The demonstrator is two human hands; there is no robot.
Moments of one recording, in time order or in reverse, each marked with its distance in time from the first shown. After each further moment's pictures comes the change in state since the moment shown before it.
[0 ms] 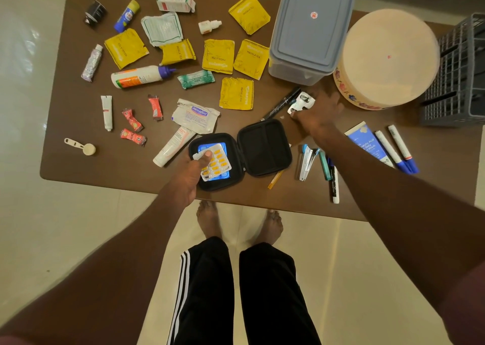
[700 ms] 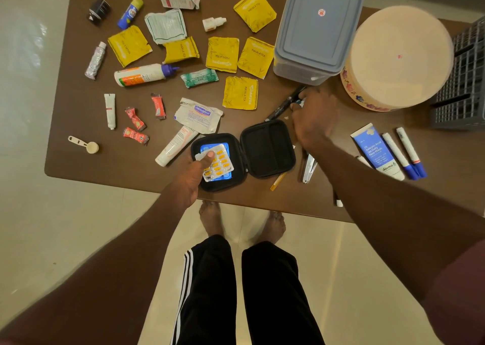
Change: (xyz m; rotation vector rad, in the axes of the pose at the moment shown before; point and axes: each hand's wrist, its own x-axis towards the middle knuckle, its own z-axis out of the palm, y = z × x) left_hand -0.006 0.005 0.004 0.000 0.018 -0.008; right_hand -0.006 -0.013 0.023 -0.256 0.225 -0.199
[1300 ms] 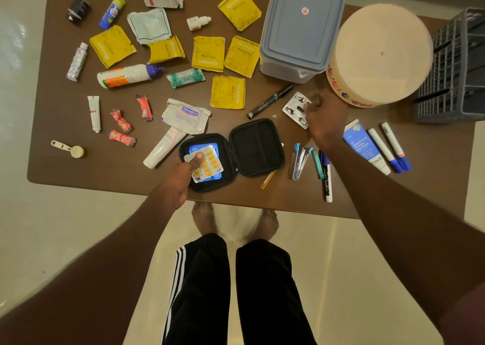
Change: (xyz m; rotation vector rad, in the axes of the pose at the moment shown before) left_hand 0.006 -0.005 -0.005 0.089 -0.015 0.031; right_hand 0.006 0.056 -0.019 0.325 -0.044 0.076
